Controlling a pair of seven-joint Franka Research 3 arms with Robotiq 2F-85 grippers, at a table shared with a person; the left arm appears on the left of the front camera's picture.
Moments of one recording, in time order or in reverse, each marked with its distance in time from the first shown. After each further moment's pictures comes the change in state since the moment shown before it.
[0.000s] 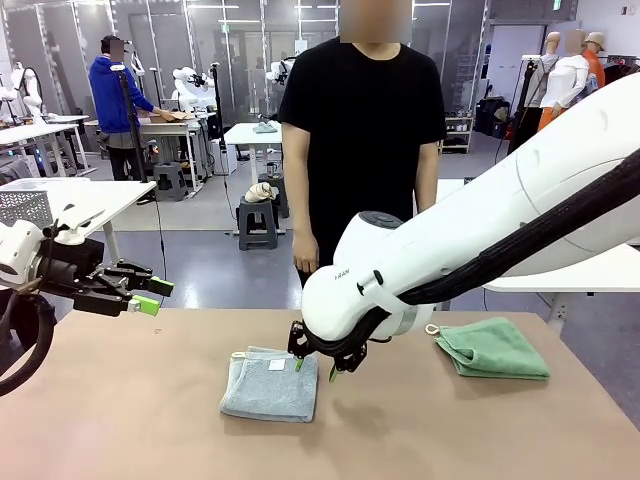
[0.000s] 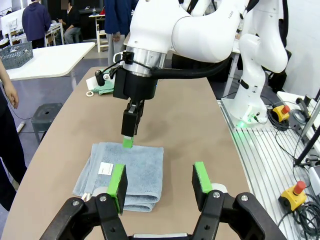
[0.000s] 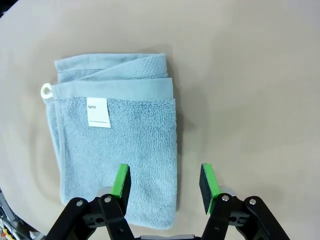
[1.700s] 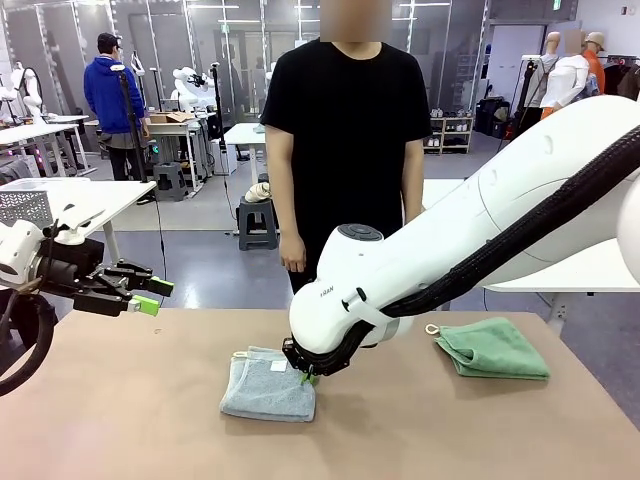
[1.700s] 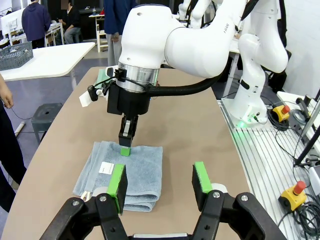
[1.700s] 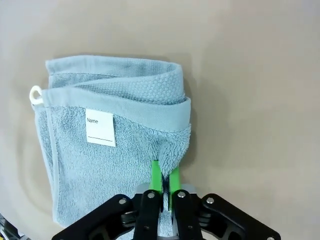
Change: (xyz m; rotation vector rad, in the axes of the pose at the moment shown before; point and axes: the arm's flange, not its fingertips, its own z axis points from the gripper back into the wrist) left arm 0.000 0.000 0.000 0.000 0.000 0.000; right arm 0.006 0.013 -0.030 -0.033 0.007 0.058
